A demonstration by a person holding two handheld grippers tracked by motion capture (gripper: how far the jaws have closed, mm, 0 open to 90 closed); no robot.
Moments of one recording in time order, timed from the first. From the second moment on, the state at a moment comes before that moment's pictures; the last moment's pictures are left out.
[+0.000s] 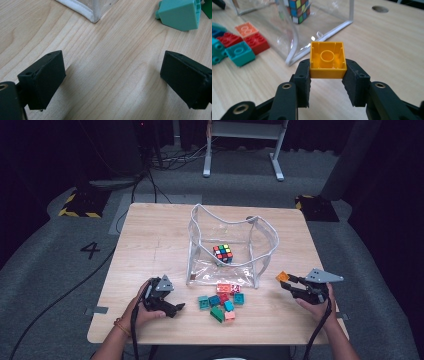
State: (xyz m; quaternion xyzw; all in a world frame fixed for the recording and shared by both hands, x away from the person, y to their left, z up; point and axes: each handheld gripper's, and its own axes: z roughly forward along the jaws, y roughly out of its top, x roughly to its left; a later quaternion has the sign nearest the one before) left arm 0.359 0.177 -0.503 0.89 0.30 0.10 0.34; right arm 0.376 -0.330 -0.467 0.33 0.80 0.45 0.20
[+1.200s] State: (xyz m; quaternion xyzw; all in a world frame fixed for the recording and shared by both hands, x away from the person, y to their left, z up) left arm 0.359 0.177 -0.503 0.89 0.30 0.10 0.34; right arm 0.445 -0.294 -0.311 0.25 0.79 0.50 0.25
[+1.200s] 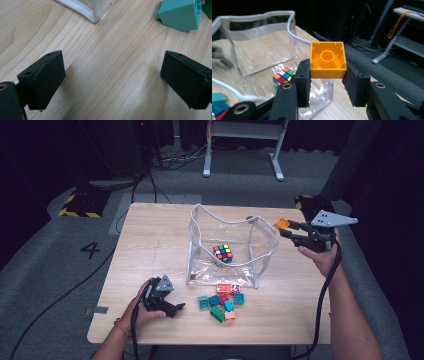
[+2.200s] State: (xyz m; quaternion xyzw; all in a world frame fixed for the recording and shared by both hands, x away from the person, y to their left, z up) left arm 0.359 0.177 -0.503 0.89 0.30 0.10 0.34; right arm 0.488 -0.203 -0.315 0.14 0.87 0.45 0.15
